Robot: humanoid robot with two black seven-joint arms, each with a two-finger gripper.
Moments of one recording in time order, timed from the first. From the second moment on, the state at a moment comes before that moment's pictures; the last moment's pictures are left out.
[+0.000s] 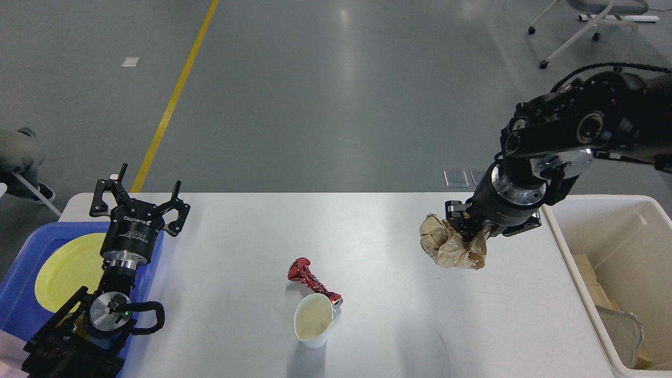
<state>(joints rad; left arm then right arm) -0.33 0.19 -1.25 -0.78 0.08 -0.53 -0.34 2.17 -0.20 -1.20 1.55 0.11 0.51 -0.28</state>
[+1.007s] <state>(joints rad) -0.33 0.19 -1.25 -0.78 0.08 -0.53 -0.34 2.26 -0.60 -1.44 1.46 0.09 0.52 -0.28</state>
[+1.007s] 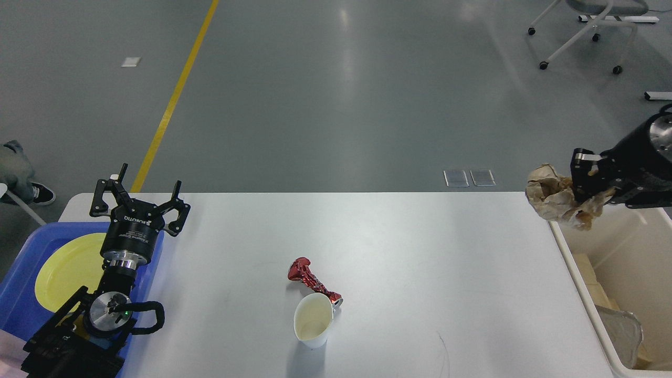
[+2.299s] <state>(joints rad) -0.33 0.19 -1.25 -0.78 0.08 -0.53 -0.34 0.52 -0.33 -0.65 0.09 0.00 -0.17 -0.27</state>
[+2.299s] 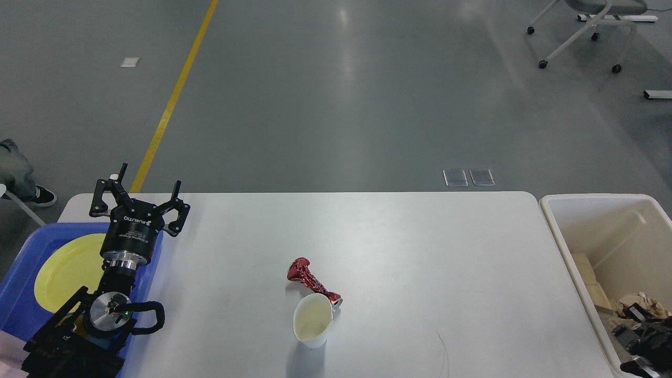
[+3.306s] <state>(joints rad) -0.33 0.19 -1.25 -0.78 0.08 -0.53 -0.34 0.55 -0.32 -0.66 0.12 -0.02 -0.38 -0.27</state>
